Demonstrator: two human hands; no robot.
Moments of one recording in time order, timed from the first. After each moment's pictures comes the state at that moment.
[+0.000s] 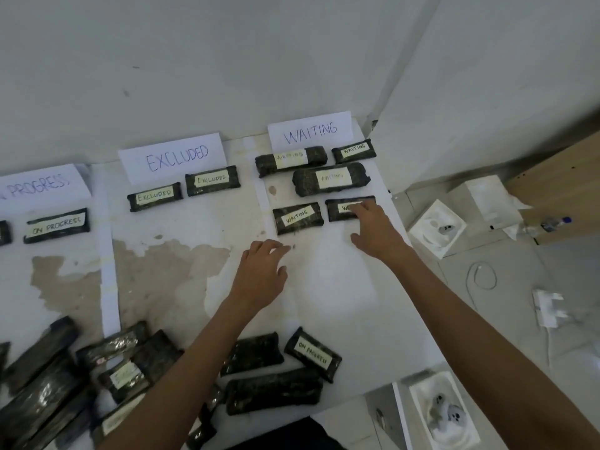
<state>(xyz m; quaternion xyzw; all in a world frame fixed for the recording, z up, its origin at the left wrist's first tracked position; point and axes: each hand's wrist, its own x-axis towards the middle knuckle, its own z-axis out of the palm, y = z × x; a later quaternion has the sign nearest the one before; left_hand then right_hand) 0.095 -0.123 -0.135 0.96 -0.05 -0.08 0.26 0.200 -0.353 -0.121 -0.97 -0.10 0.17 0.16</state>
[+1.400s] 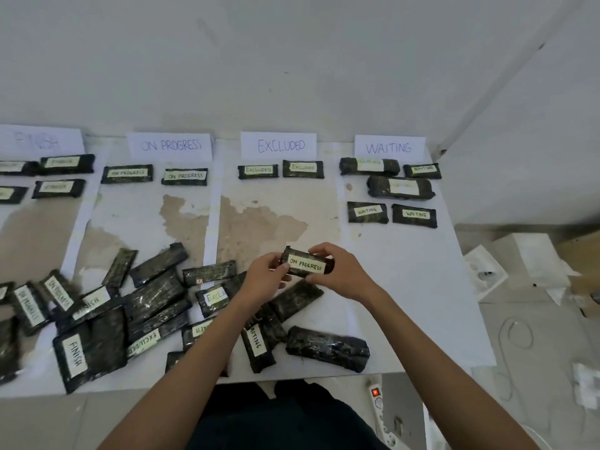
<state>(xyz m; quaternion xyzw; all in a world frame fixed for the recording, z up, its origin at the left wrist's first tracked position) -0.026 -0.014 -0.097 0.71 0.31 -0.10 0.62 0.050 -0.176 -0.077 -0.85 -0.18 0.31 0.38</state>
